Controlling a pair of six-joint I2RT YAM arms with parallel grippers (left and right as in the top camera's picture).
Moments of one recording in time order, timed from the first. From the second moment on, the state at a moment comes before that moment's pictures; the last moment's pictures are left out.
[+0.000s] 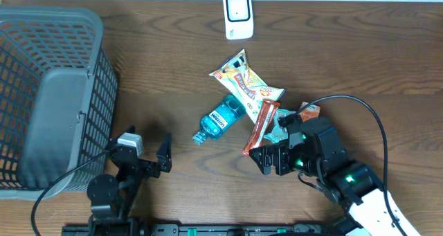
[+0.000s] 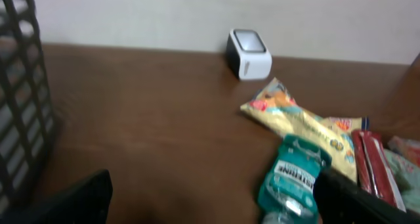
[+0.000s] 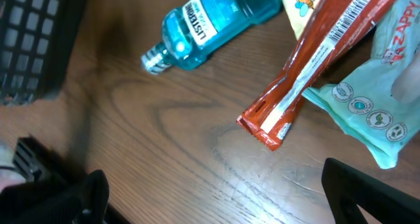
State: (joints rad) left arm 0.04 0.12 0.11 -0.20 0.35 -0.11; right arm 0.50 0.95 0.62 -0.54 -0.34 0.43
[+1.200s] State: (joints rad) left arm 0.04 0.12 0.13 -0.45 0.36 -0.11; right arm 0.69 1.26 0.80 -0.79 0.36 0.33
